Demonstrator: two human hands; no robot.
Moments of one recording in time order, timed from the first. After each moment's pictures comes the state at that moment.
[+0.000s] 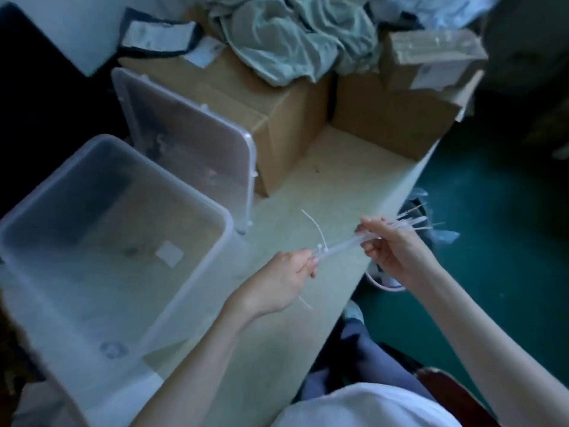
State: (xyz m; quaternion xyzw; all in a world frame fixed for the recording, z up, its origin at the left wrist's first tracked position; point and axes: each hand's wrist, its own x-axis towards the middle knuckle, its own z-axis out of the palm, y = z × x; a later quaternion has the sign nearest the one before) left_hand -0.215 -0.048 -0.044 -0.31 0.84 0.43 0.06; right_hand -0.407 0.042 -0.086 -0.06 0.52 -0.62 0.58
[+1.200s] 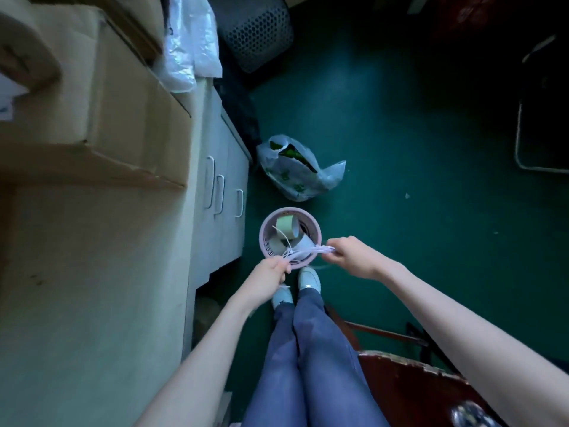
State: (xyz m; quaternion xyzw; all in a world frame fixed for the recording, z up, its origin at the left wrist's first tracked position) left_hand -0.542 0.025 -0.305 -0.39 0.65 0.57 0.31; right_hand -0.672 0.196 -0.332 -0.28 0.79 -0.20 0.51
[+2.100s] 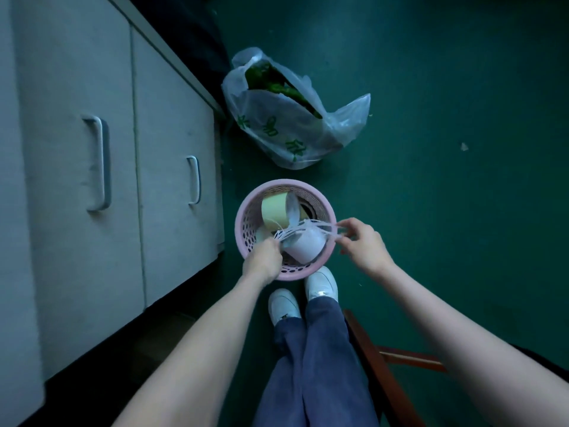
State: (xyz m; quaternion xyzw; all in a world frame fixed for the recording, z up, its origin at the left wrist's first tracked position) left_hand -0.566 0.024 -0.652 -0.34 0.79 0.29 0.41; right_hand -0.651 0.200 -0.633 0.05 0.82 -0.37 0.43
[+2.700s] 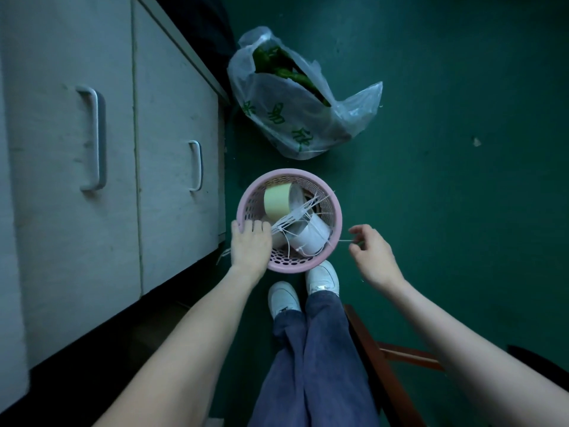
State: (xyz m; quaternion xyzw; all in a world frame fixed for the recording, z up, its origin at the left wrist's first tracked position) left_hand -0.549 0.007 -0.670 -0.11 0.93 -0.04 0.36; right_hand -0.626 0.215 -0.641 0.04 0.85 -0.30 0.43
